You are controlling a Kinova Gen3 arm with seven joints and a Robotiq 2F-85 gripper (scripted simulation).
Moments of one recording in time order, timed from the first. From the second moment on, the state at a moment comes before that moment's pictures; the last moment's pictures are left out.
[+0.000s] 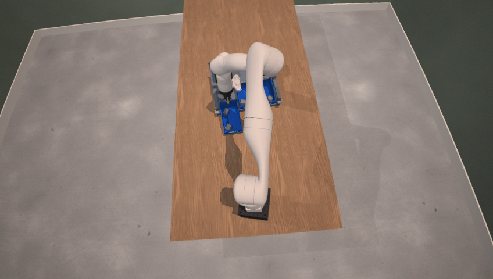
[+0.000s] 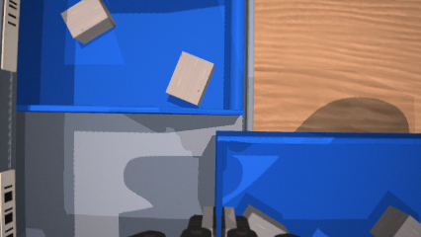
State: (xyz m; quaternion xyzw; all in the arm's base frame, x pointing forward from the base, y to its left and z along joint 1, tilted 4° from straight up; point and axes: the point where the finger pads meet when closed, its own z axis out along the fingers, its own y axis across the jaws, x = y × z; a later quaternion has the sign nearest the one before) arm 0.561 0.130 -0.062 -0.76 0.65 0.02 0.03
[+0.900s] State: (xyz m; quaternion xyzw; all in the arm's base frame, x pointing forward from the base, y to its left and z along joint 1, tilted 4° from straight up) arm 0.561 0.130 -0.062 -0.76 0.65 0.00 0.05
